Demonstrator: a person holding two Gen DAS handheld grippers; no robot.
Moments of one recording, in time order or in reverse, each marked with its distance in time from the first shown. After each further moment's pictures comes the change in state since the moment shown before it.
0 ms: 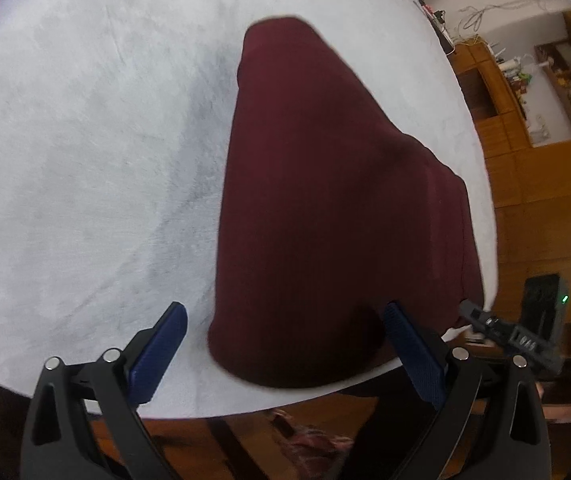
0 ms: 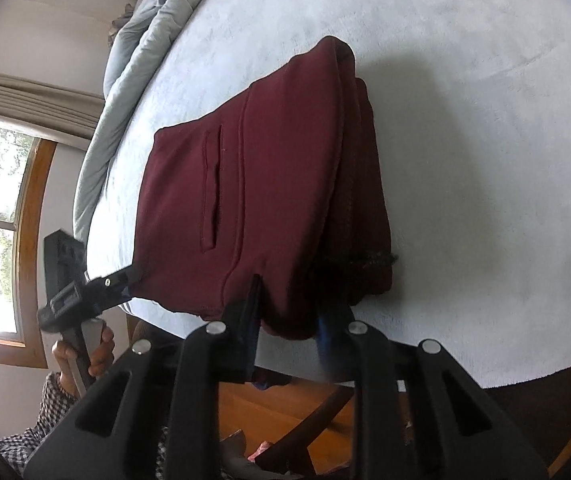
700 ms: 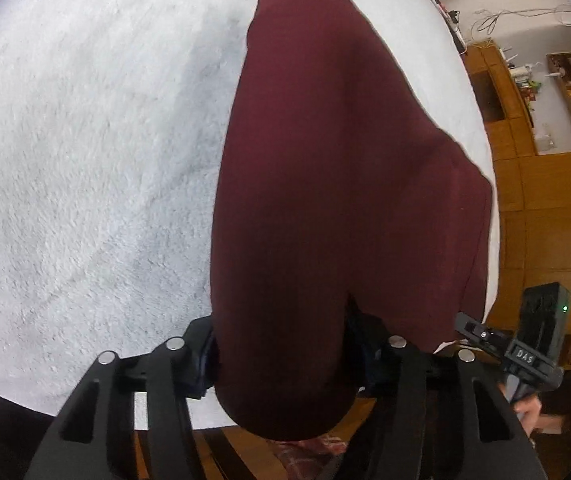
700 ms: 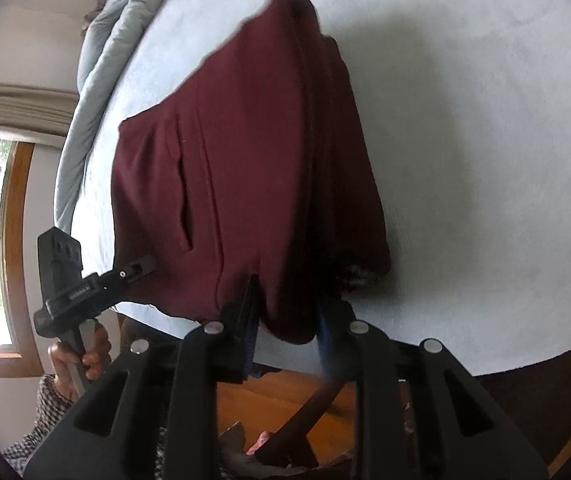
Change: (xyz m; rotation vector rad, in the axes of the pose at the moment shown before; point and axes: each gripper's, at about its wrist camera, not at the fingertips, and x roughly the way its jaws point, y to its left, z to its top) left arm 0.025 0.005 -0.003 -0.029 0.023 0.003; right arm 0.015 0.000 -0.006 0.047 0.057 -0.069
